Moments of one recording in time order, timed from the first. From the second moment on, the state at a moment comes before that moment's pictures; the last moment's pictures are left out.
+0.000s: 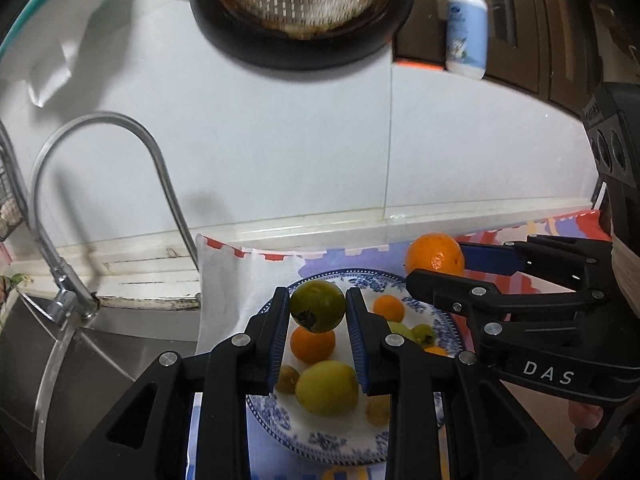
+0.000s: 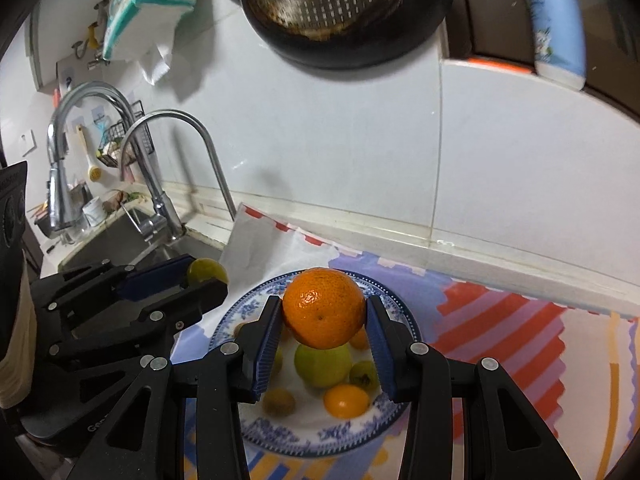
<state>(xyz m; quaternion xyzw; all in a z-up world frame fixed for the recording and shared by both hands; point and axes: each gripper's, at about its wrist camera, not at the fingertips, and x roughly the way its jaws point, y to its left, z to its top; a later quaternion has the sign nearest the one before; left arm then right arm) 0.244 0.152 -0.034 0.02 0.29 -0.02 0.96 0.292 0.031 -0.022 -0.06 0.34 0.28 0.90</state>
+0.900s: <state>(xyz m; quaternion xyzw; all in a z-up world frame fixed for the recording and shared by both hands) 0.346 0.165 -0.106 0.01 0.41 -0.06 0.91 0.388 0.054 -0.098 -0.07 0.43 0.28 0.86</state>
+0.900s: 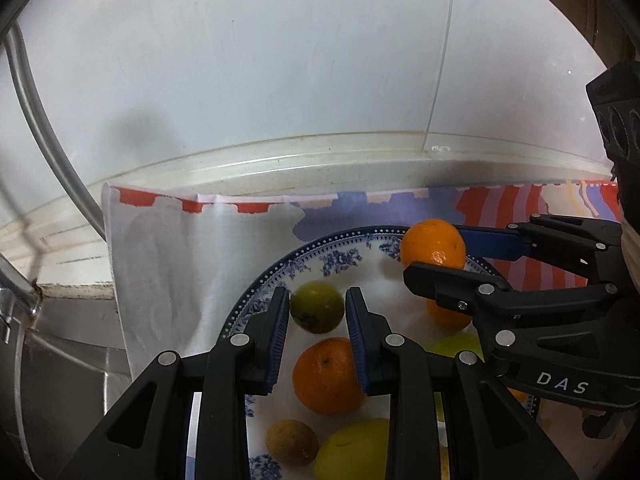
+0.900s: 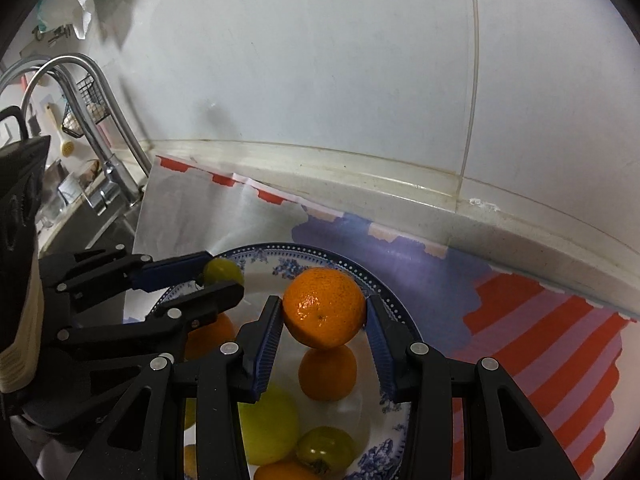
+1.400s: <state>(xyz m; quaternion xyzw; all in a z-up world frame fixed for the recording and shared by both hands) 0.296 0.159 -0.067 0.01 0.35 -0.02 0.94 0.348 0.033 -0.065 -0.06 0.38 0.26 0.88</state>
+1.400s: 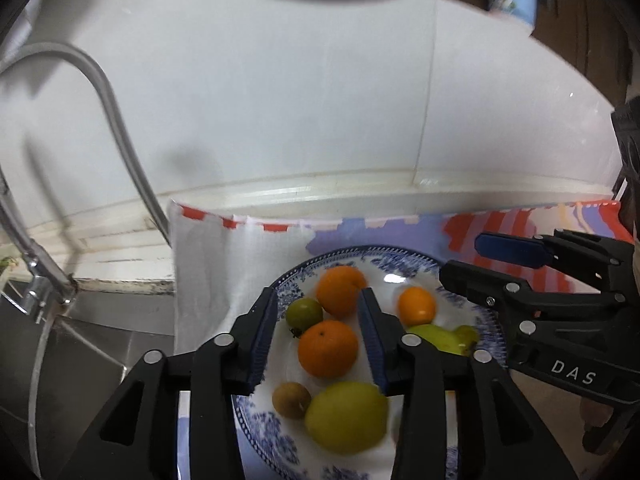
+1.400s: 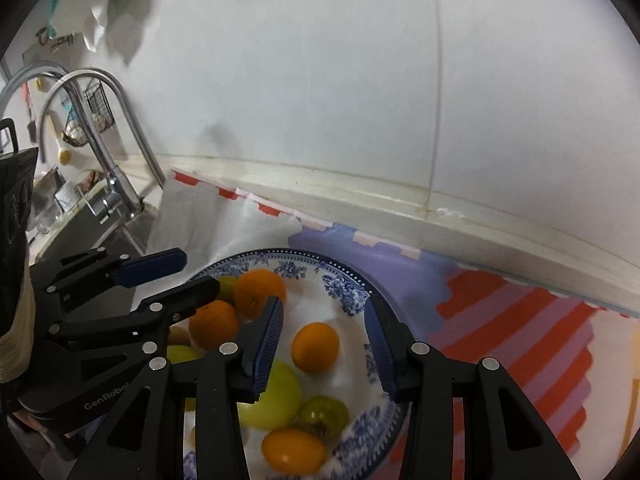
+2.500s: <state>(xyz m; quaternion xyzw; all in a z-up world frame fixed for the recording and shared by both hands) 0.085 0.079 0.019 -0.01 0.23 -0.01 0.97 0.121 -0.092 0.034 -0.04 0.26 0.12 0.96</state>
